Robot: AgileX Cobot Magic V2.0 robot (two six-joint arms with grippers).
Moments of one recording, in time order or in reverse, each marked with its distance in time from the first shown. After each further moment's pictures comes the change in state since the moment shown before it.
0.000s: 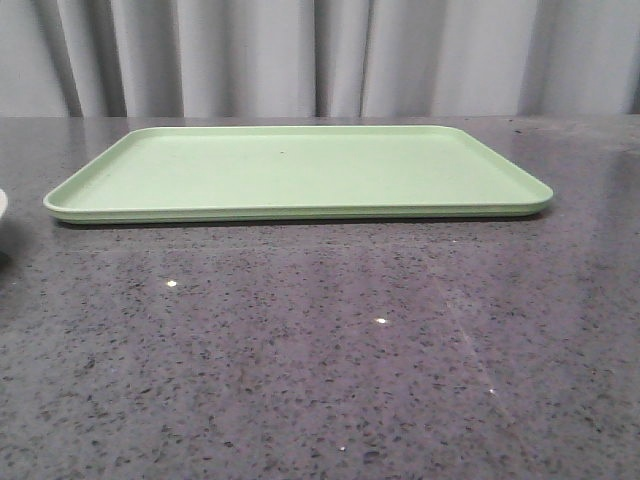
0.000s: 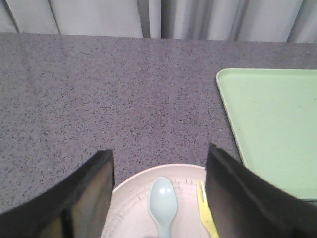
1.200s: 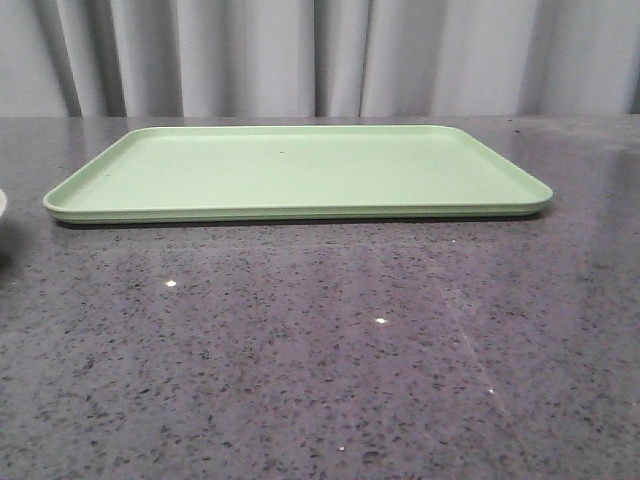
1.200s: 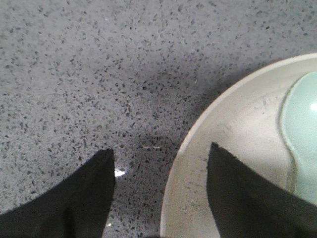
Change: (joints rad) left arm 0.206 0.545 -0.148 0.116 0.279 -0.020; right arm 0.000 0.000 0.000 0.000 0.034 0.000
